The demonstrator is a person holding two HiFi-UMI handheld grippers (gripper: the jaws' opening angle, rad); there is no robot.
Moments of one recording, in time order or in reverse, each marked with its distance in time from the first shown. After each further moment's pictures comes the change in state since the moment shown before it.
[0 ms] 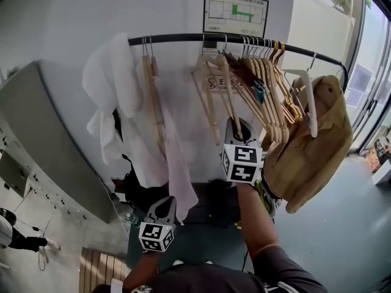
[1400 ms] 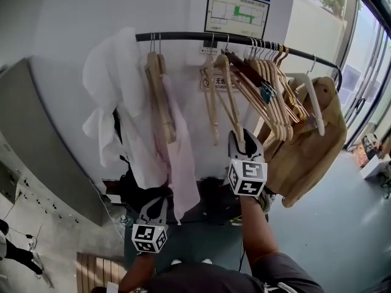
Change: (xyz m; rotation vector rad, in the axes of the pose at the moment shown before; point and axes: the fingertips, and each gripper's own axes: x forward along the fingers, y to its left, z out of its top) left arm -0.022 0.050 -0.001 -0.034 -0.011 -0.020; right arm -0.034 0.016 -0.022 0.003 0.008 -0.057
